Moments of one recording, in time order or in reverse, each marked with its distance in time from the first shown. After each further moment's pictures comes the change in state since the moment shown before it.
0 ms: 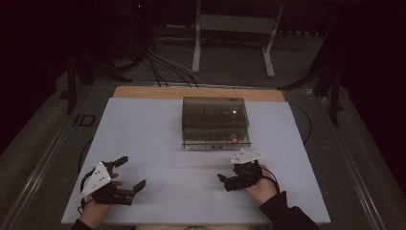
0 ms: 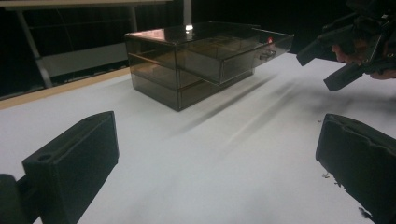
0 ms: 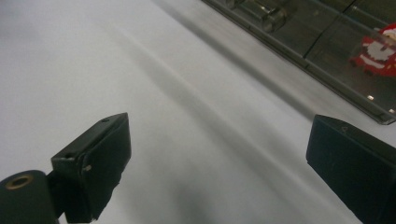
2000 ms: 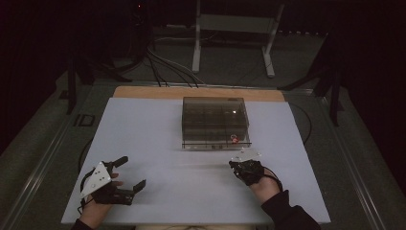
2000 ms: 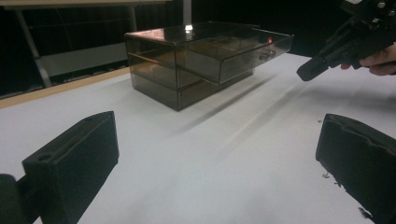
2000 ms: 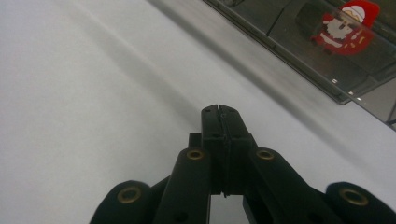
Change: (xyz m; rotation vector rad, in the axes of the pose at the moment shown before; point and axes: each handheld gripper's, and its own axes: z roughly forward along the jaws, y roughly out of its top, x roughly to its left) left arm 0.001 -0.001 0.000 -0.001 -0.003 -0.002; right arm -0.005 0.000 0.002 0.074 -0.117 -0.023
